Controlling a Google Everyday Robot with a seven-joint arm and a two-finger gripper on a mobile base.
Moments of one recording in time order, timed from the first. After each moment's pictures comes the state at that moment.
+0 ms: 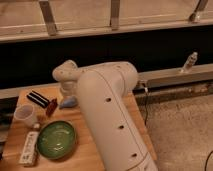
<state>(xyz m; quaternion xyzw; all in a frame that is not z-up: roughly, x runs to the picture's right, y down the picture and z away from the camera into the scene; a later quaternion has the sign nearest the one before) -0.230 0.071 0.924 -0.32 0.08 0.46 0.82</state>
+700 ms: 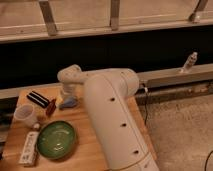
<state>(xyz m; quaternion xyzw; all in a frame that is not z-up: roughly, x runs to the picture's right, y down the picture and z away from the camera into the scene) -0.249 0.089 0.938 -0.36 0.04 0.47 0.80</state>
